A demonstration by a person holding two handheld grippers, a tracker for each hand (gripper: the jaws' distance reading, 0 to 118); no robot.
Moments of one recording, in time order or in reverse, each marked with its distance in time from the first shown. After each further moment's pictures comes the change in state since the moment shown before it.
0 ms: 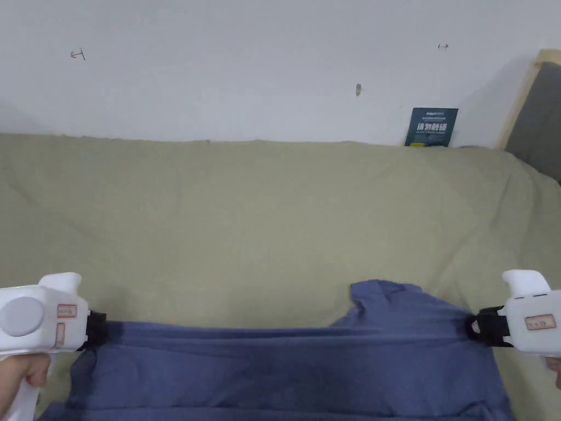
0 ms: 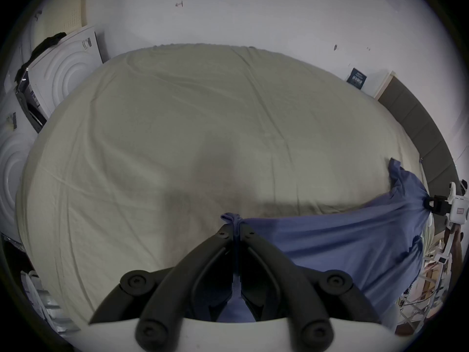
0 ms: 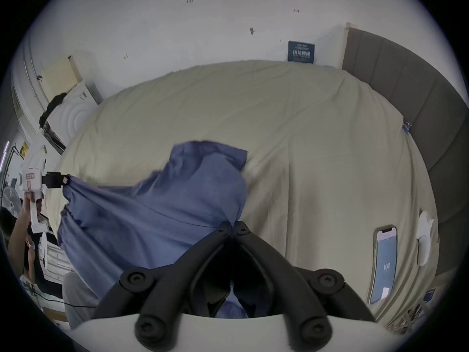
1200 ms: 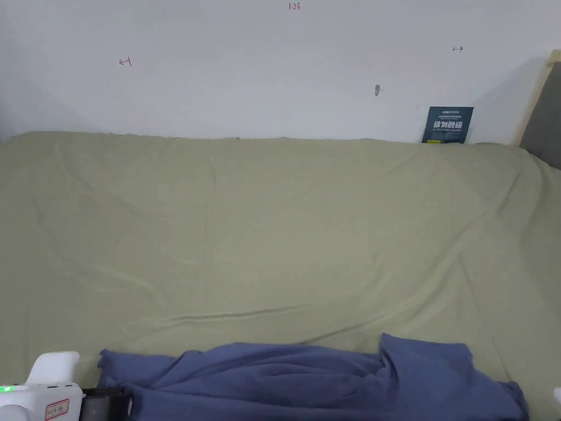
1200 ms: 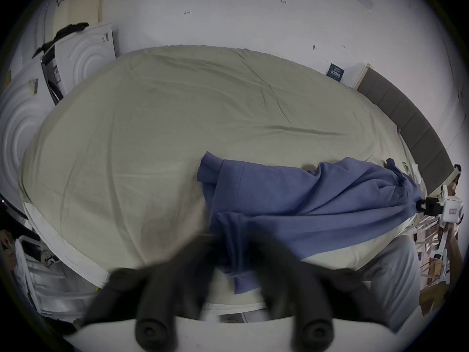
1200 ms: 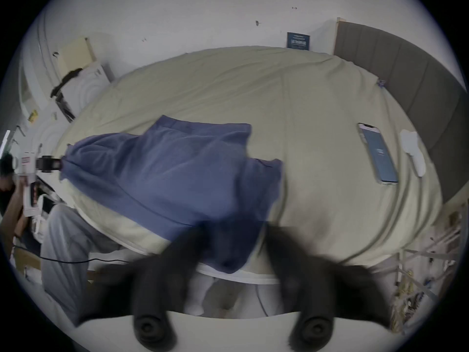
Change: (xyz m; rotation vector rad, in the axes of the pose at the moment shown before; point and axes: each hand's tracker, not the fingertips) left arm 0.001 -0.187 0.052 -0.037 0.042 -0.029; right arm -0.020 -0.201 0.077 -0.064 -0.065 0.066
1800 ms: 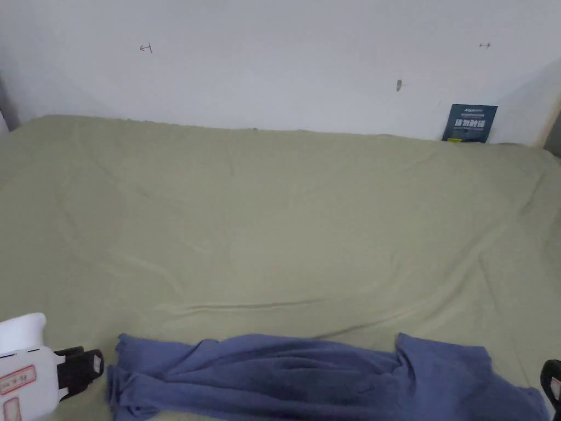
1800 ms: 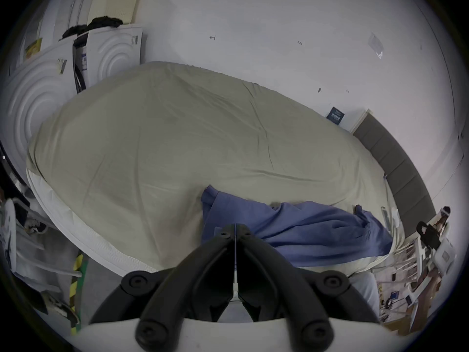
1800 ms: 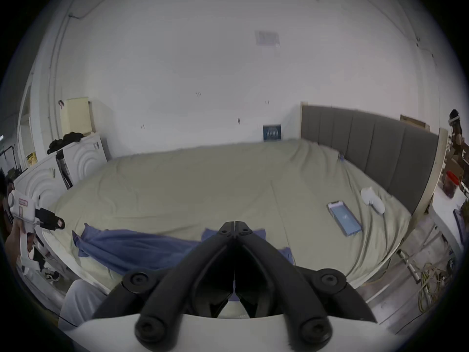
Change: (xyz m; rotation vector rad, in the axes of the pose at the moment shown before) left arm -0.054 -0.004 0.104 0.205 -0.133 0.246; right arm -0.108 -0.011 0.115 0.643 -0.069 -0.112
